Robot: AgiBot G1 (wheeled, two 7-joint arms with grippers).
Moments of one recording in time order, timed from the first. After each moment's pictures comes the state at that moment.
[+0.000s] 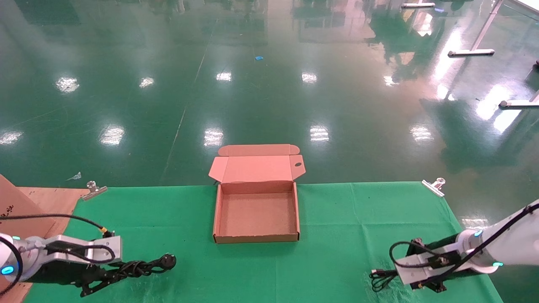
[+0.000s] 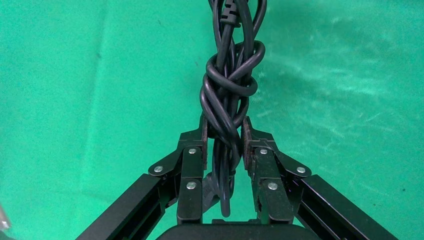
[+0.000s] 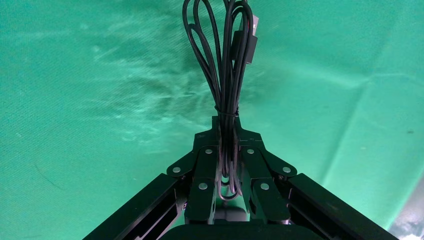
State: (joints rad) left arm -1.66 1.01 0.82 -0.02 1.72 1.12 0.47; right arm 1.68 -1.17 -0.75 0.00 -1.92 -1.08 -0.83
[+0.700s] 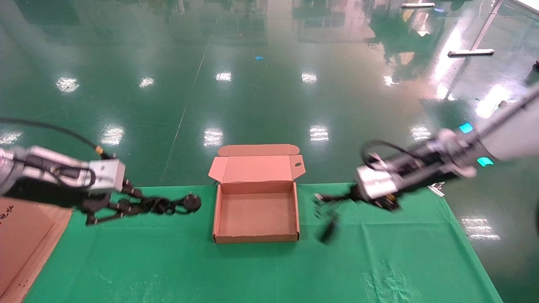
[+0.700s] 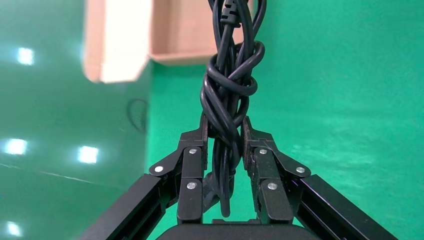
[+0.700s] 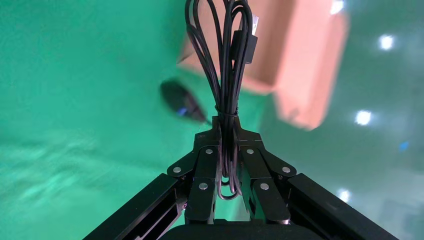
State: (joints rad) left arm -1.98 1.03 0.82 -0.08 1.72 1.38 0.52; right arm 1.99 -1.26 -0.70 0.05 -1.84 -1.36 -0.75
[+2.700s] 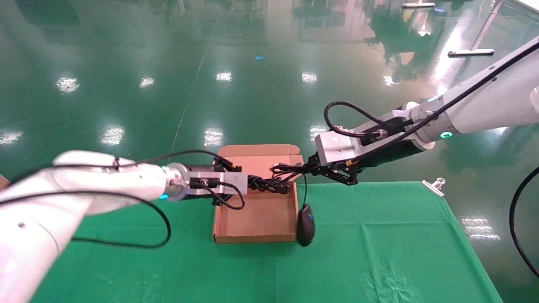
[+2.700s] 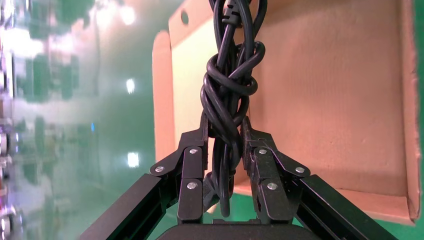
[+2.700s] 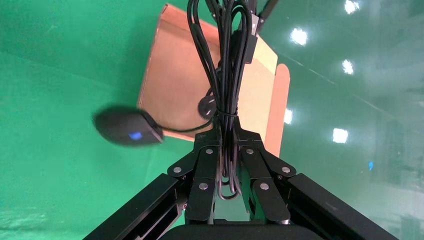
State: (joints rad) left arm -1.66 1.37 0.81 -0.23 1.61 0.72 0.59; right arm 2.04 -1.30 -0.82 0.10 -1.60 -1.36 -0.65
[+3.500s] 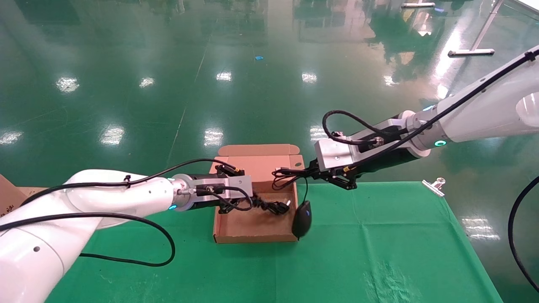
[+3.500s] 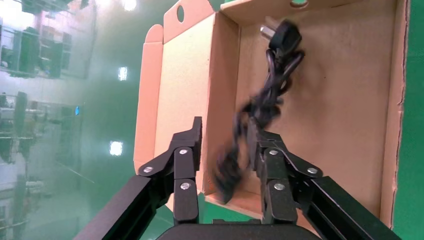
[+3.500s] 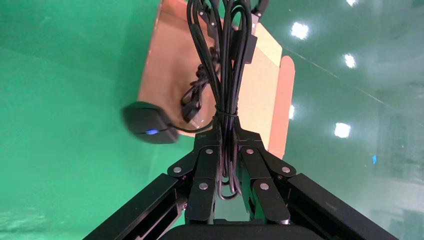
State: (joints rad) left arm -1.60 1.36 0.96 -0.30 1.49 0.64 0.43; right arm 2.03 -1.33 -0.83 0.03 -1.60 -1.34 -0.70
